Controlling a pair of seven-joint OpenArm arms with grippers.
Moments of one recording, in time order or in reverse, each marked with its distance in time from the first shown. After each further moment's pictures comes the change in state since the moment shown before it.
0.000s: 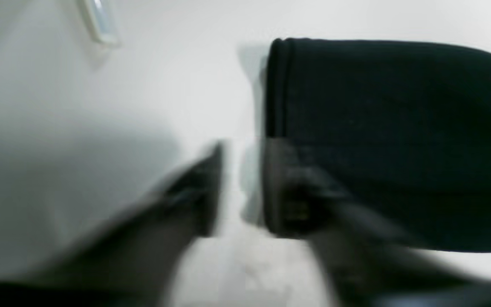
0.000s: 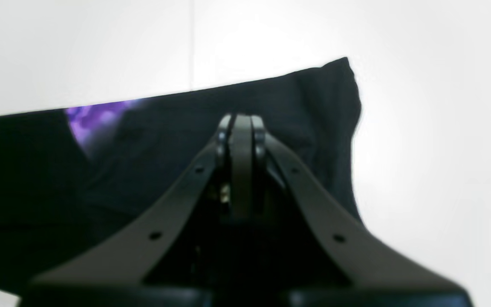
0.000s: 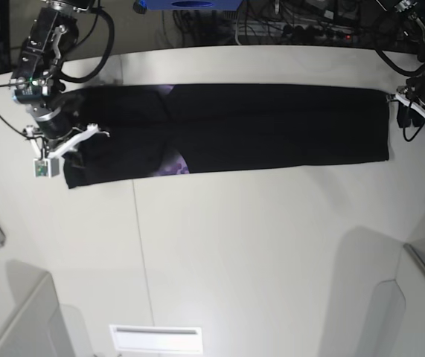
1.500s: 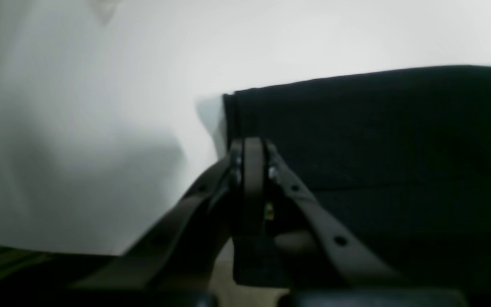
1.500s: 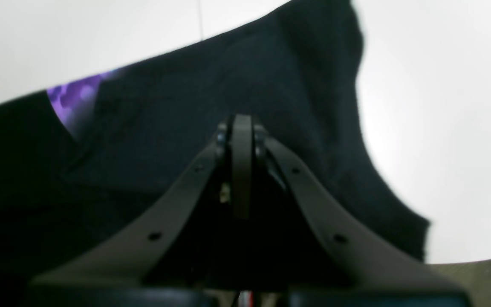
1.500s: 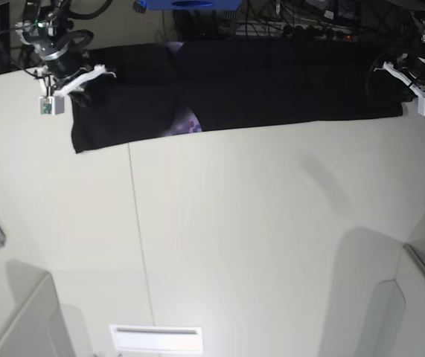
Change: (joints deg) left arm 16.3 -0.2 8.5 10.6 6.5 9.0 -9.7; right arm -20.1 -1.4 0.1 3.8 8.2 -0.5 6.7
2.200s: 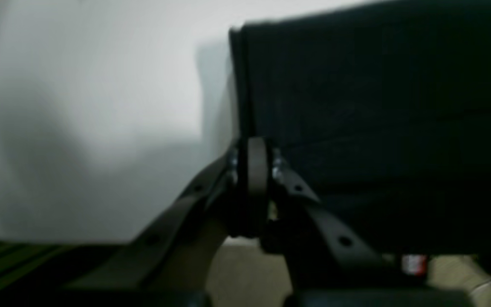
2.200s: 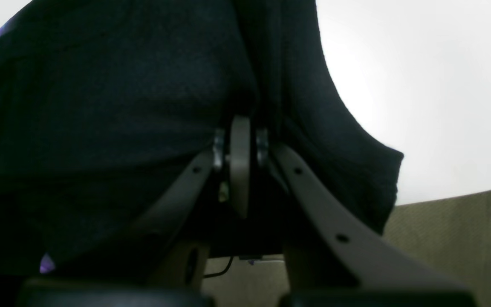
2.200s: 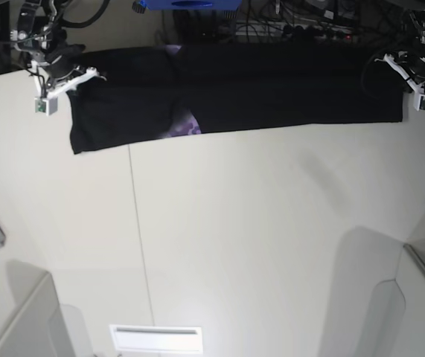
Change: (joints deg) left arm 0.9 -2.2 0.8 -3.1 6.9 -1.0 -0.1; right arm 2.3 3.6 -0.2 -2.6 0.2 -10.9 -10.0
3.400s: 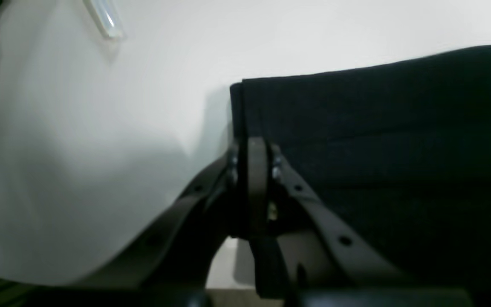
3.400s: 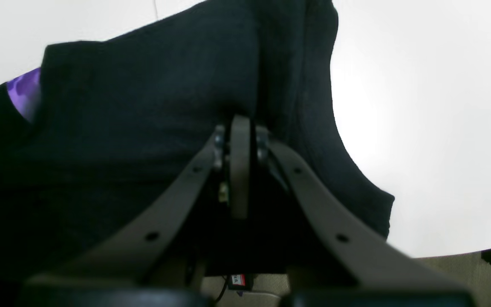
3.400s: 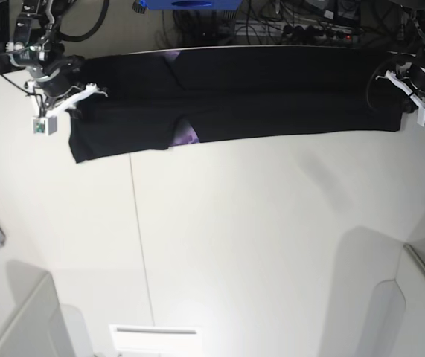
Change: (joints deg) left arm -3.2 -0.5 -0.5 1.9 -6.1 0.0 0.0; right arm 3.2 2.4 -2.8 4.5 0.0 -0.3 -0.4
